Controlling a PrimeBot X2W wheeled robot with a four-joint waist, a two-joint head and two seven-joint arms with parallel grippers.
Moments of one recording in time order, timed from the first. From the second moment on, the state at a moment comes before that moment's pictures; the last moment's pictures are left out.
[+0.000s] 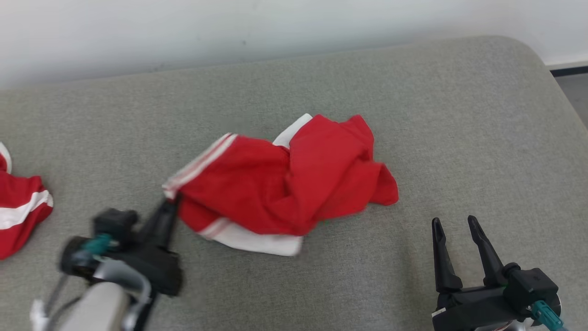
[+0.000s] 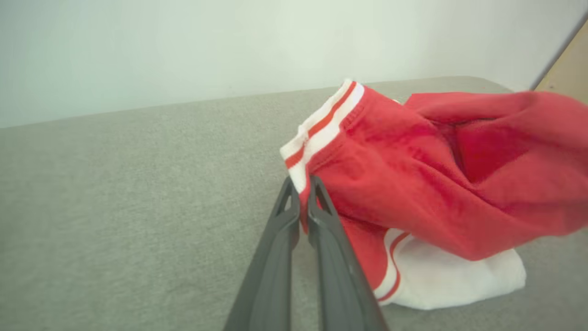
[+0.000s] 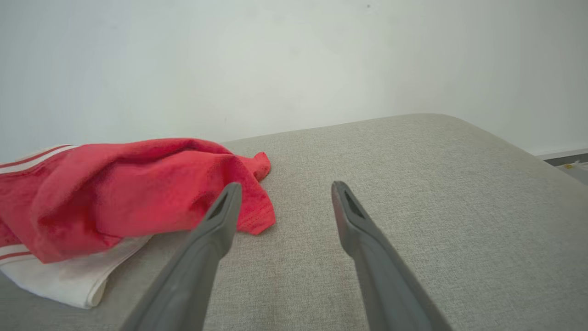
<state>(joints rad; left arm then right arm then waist) -0.43 0.29 -0.35 0.45 -0.42 -0.08 -0.18 -0.07 -0.05 0.04 0.16 0.18 0.13 -0.26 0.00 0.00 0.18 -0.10</state>
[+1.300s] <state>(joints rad) -0.03 0.26 -0.01 0.00 -0.33 0.07 -0.26 -0.03 -0.05 0.04 0.18 0.17 0.13 -0.26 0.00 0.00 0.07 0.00</state>
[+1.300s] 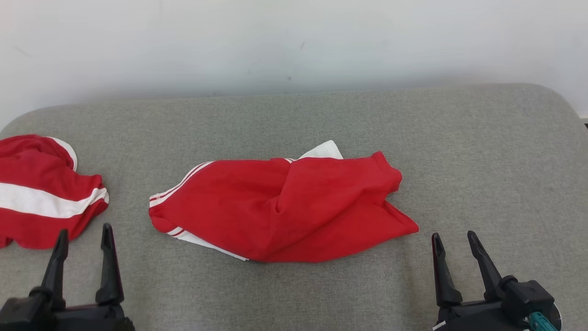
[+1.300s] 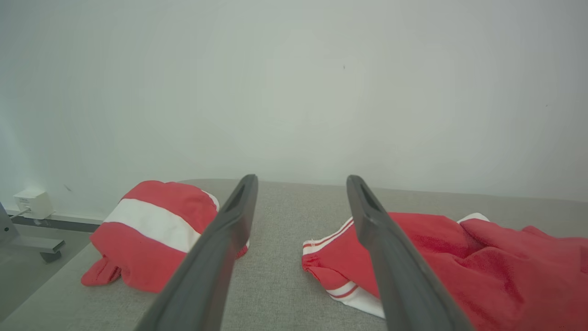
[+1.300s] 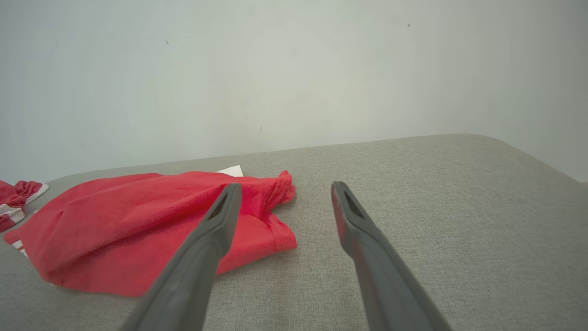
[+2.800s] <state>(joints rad) -0.03 0.05 0.08 0.06 -0.16 -0.12 -0.26 -0.39 -0.13 0.07 0.74 0.11 0.13 -0.19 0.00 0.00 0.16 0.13</state>
